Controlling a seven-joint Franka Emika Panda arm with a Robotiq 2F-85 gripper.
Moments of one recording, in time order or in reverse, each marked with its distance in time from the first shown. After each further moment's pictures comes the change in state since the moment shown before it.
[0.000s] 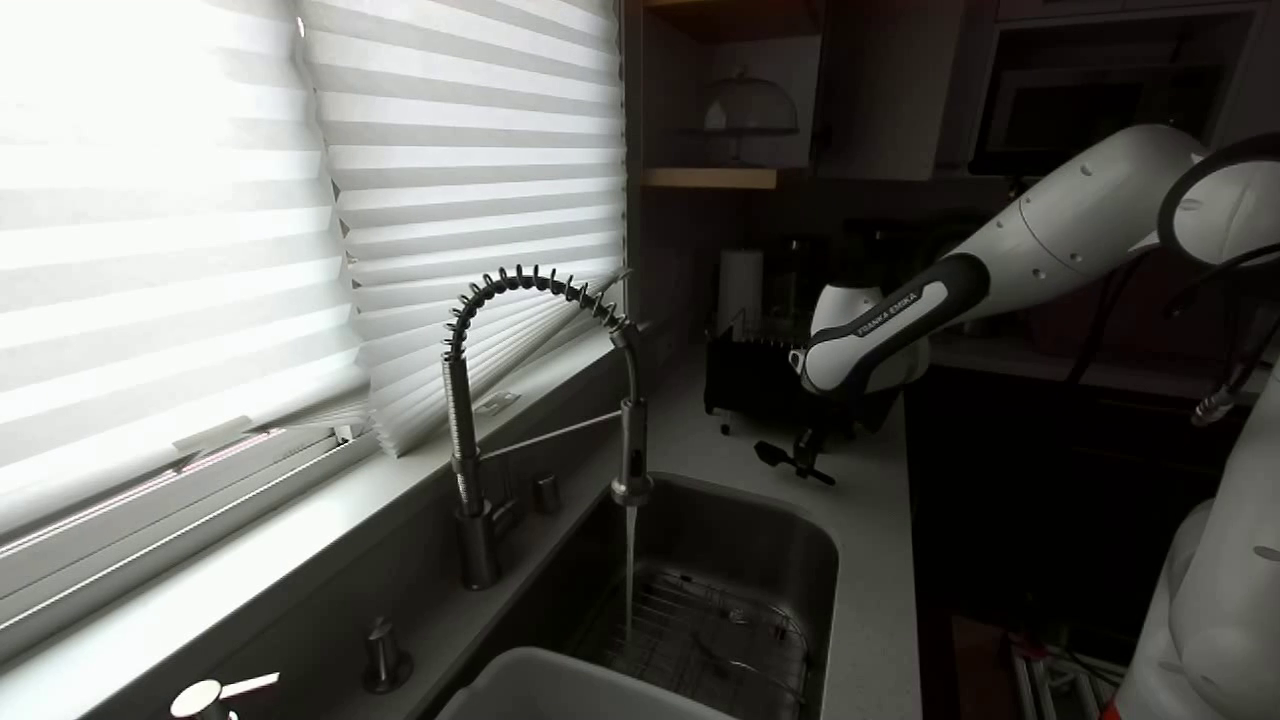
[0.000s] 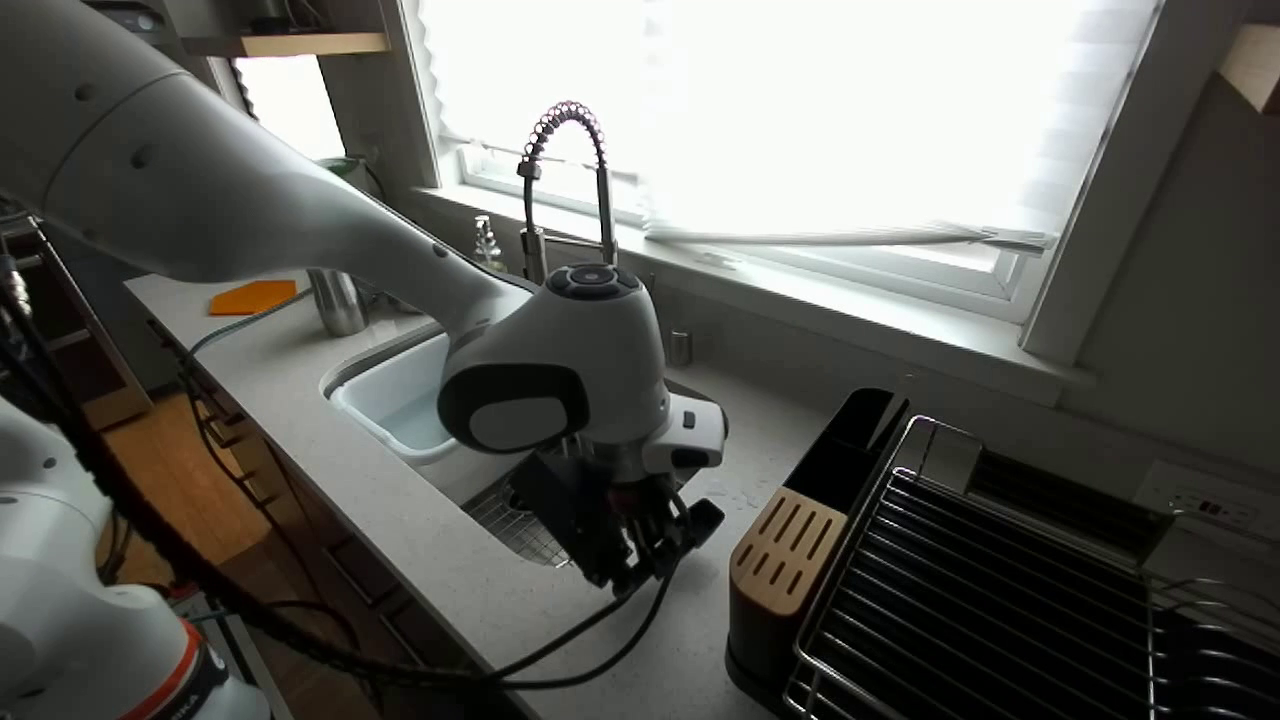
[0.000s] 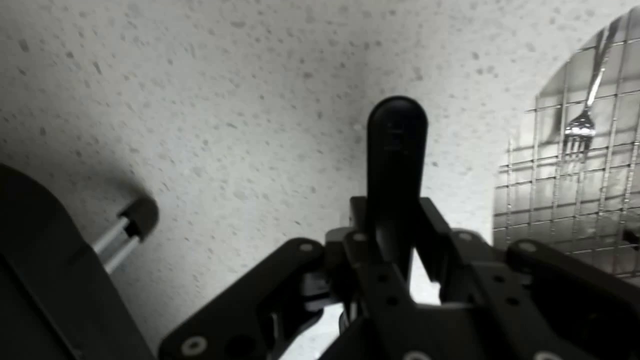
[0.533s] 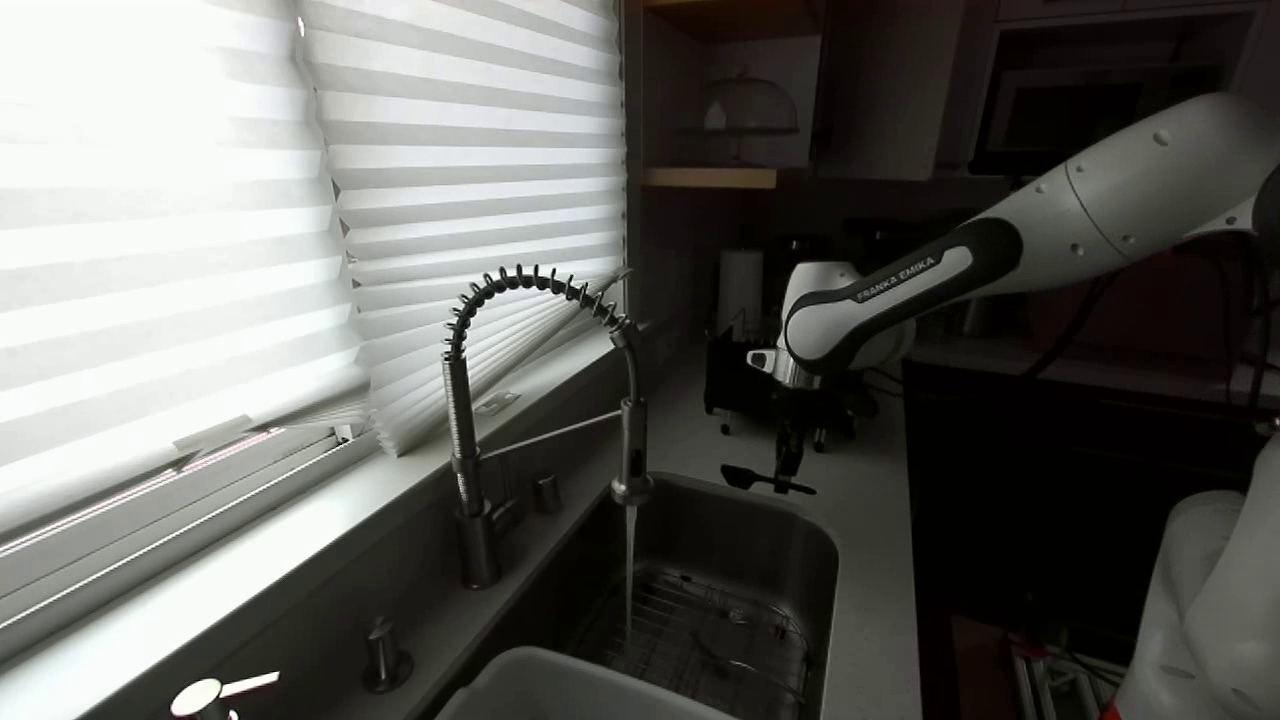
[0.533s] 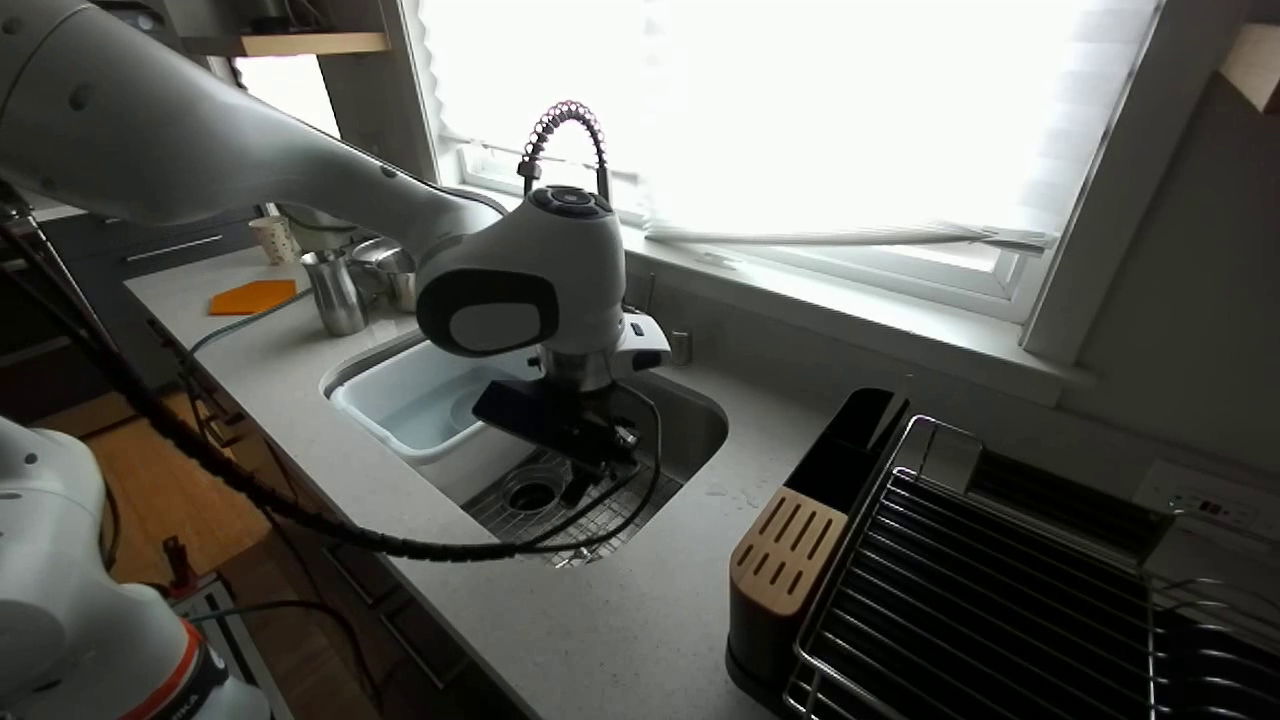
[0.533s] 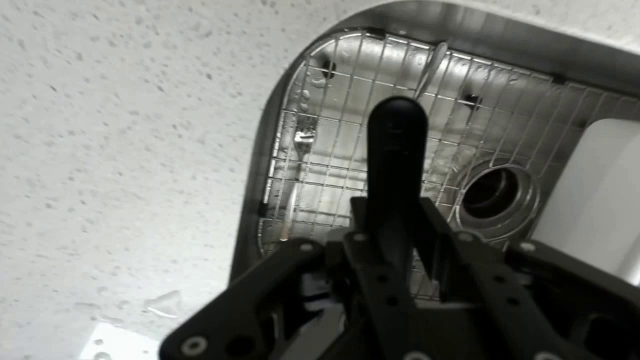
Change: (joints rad) arm 0.130 -0.124 0.054 0.012 0.114 -0.262 -0.303
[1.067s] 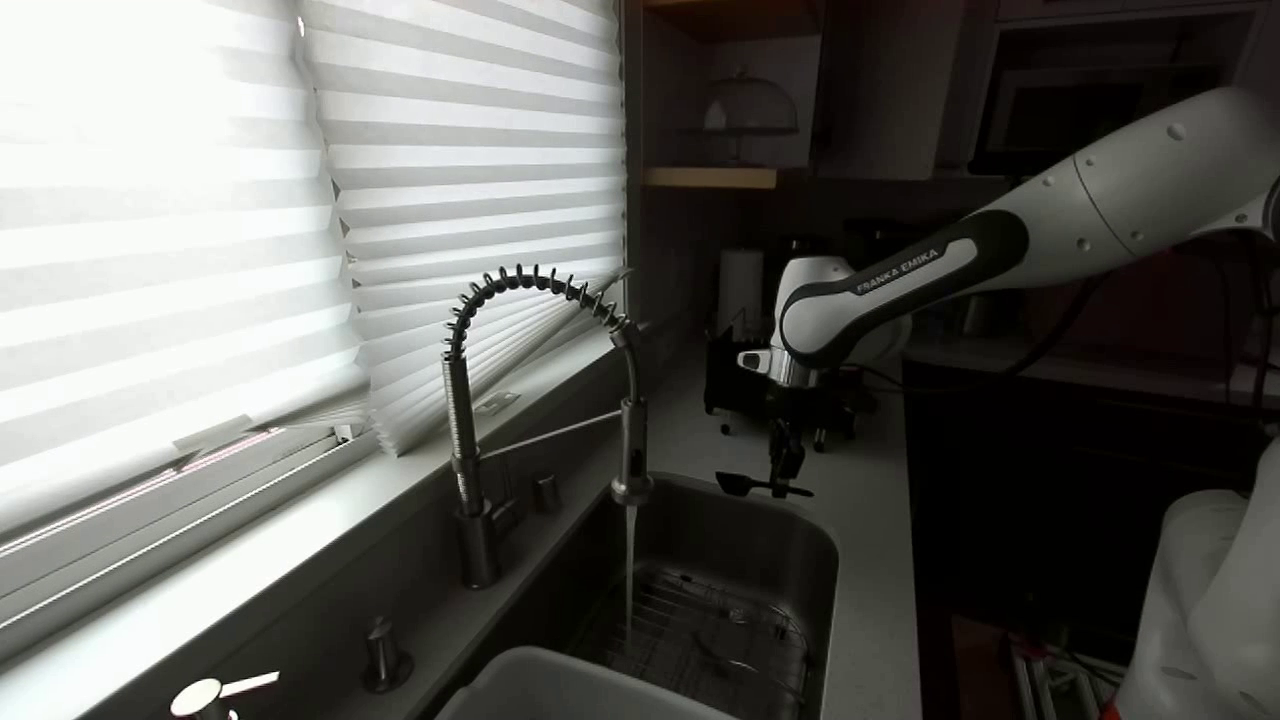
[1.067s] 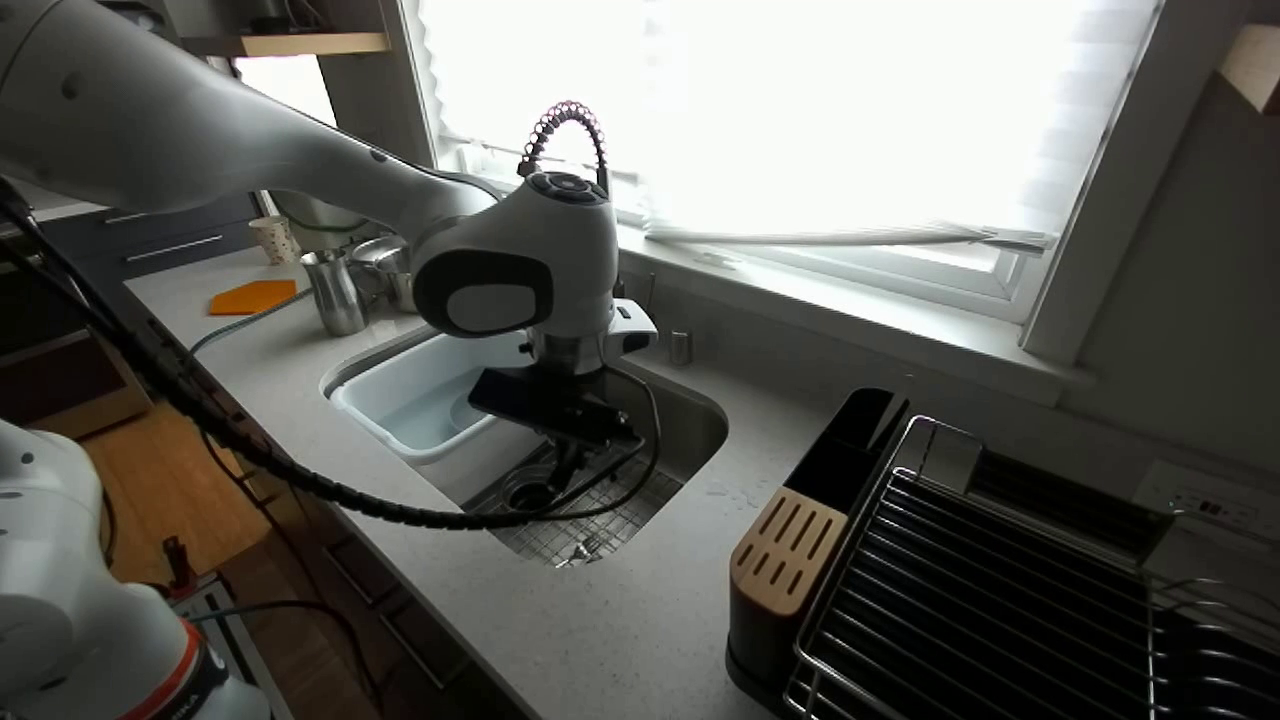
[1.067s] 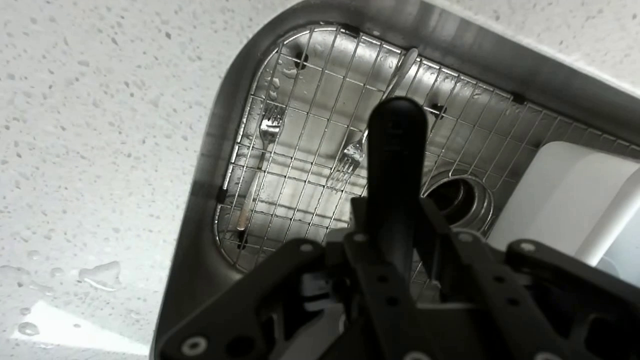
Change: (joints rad) arm 0.032 -0.015 0.004 0.012 0.019 -0.061 -0.092
